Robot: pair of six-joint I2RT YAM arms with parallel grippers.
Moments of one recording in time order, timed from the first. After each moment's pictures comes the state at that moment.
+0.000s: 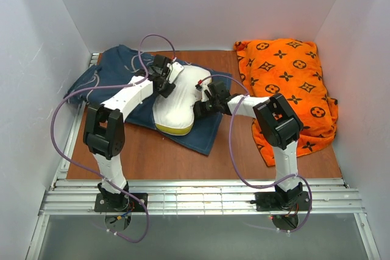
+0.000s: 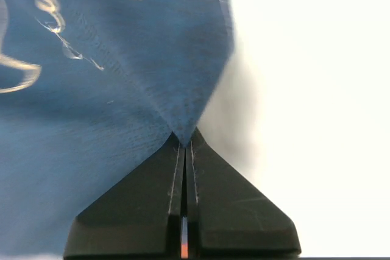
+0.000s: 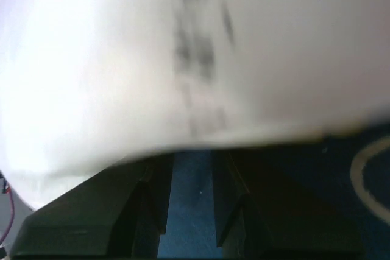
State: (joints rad) left arm -0.38 1.87 1.50 -0.59 -0.24 0.40; right arm 0.60 2.07 1.27 -0.04 -0.55 0.36
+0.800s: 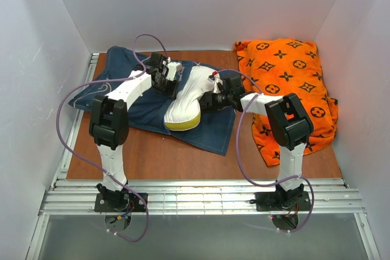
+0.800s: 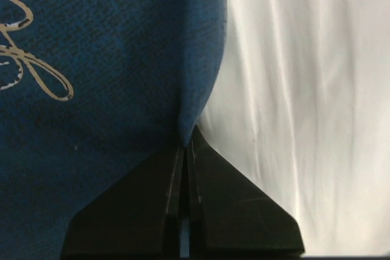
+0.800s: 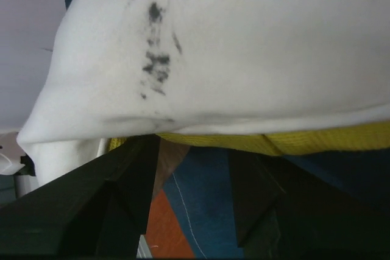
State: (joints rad) left arm -0.32 1.97 1.62 -0.72 0.34 0.05; right arm 0.47 2.00 1.20 0.12 -0.81 0.54
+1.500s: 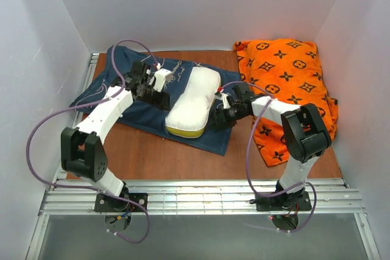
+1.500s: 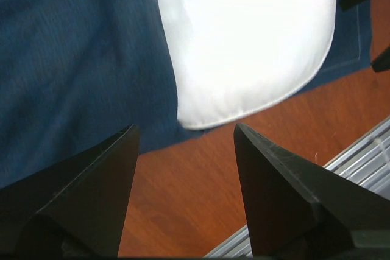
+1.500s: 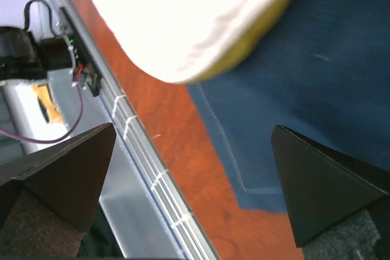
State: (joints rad) left arm -0.31 1.61 1.38 -0.82 0.35 0.18; right arm 0.42 1.78 1.07 -0.44 -0.87 0.16
